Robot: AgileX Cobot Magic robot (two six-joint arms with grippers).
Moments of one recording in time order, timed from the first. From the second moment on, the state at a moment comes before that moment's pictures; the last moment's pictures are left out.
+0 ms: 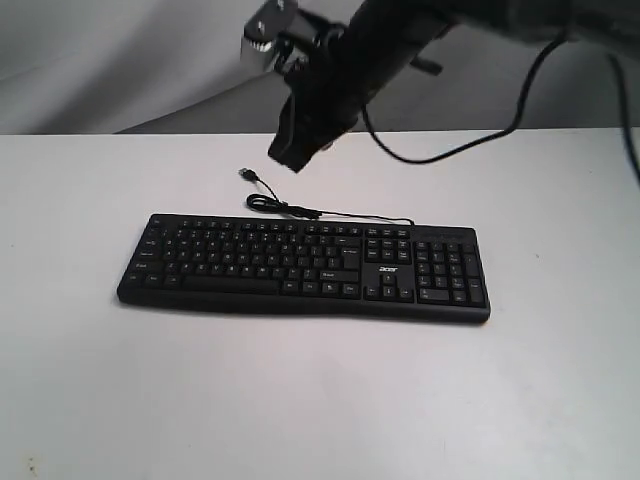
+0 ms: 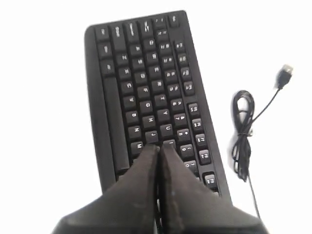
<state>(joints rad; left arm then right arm) 0.12 0.07 0.00 0.12 0.27 -0.07 0.50 2.09 -1.94 0.47 1.06 -0.94</state>
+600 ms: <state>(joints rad) 0.12 0.07 0.00 0.12 0.27 -0.07 0.50 1.69 -1.94 0.43 1.08 -0.63</state>
